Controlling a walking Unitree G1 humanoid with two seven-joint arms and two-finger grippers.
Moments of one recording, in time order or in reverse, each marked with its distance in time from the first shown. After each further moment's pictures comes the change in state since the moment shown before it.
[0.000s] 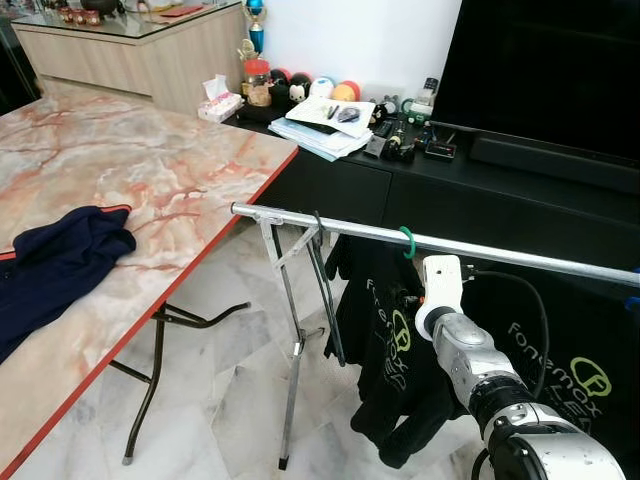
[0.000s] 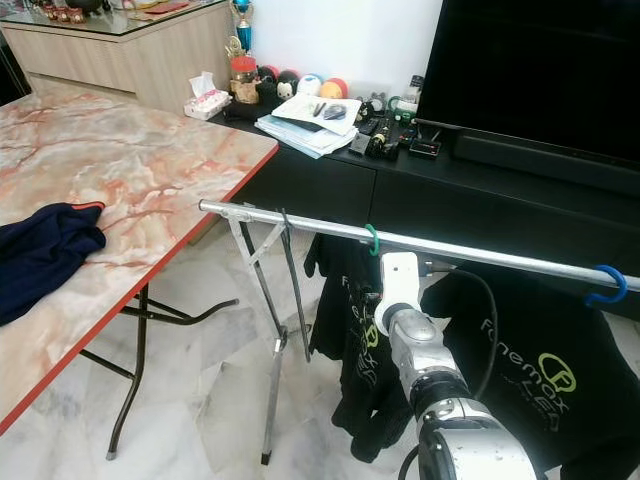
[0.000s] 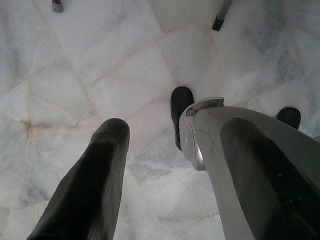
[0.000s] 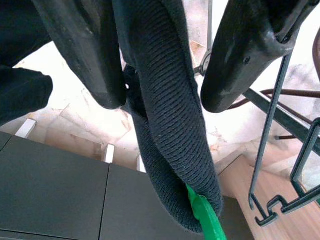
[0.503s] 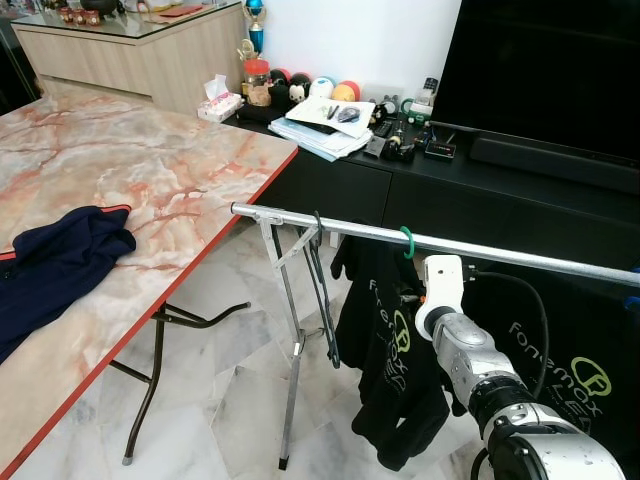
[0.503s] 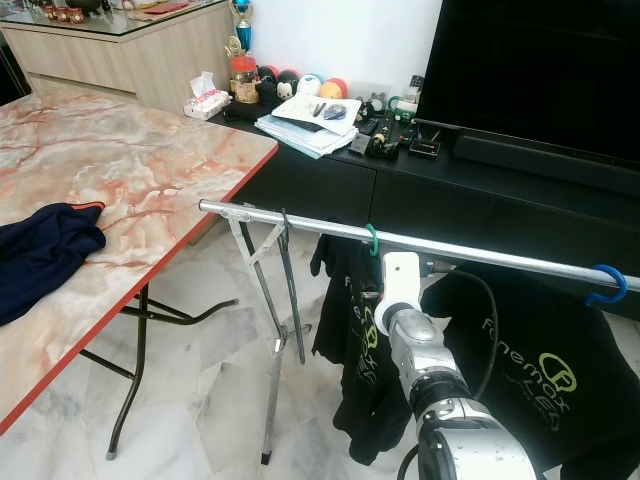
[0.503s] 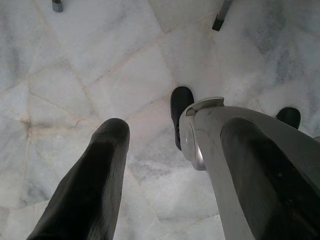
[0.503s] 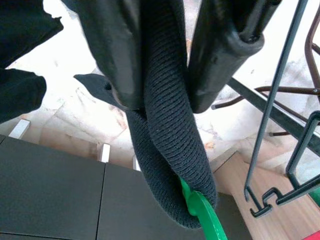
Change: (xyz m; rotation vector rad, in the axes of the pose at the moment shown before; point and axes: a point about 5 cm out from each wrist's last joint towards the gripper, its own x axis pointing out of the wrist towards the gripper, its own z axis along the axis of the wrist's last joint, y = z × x) left arm 0.000 0.000 0.000 0.000 0.000 -0.001; right arm 0.000 0.001 0.000 0.023 -0.007 0.015
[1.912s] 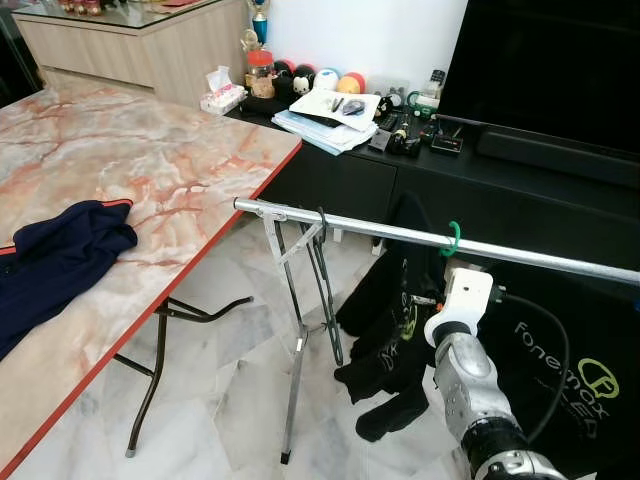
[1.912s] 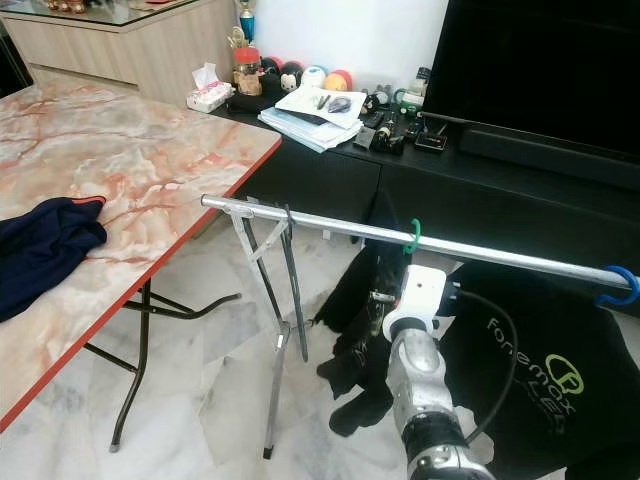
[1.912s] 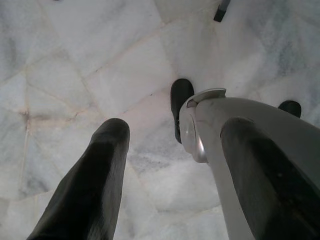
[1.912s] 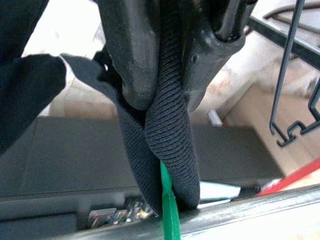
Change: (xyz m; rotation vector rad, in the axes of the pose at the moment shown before) left arm 0.000 -0.001 0.001 0.006 0.013 -0.011; right arm -0.024 -0.005 -0.017 0.162 -0.300 -0.171
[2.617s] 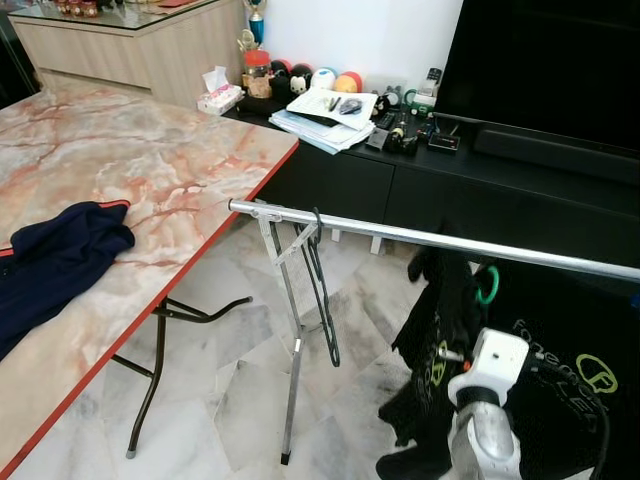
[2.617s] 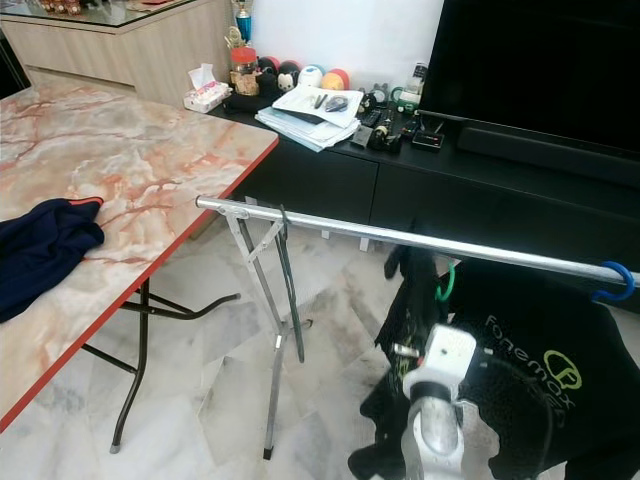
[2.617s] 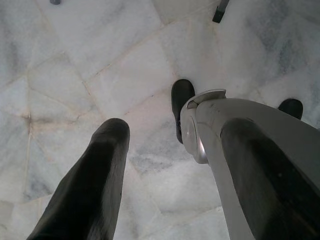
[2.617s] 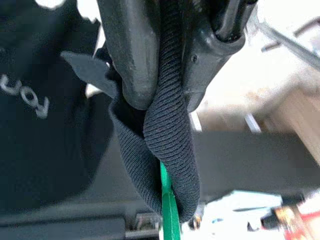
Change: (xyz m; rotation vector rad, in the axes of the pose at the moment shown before) left arm 0.000 0.001 0.001 0.006 -0.001 -0.002; right arm -0.061 -0.031 -0.047 -0.078 0.020 -0.115
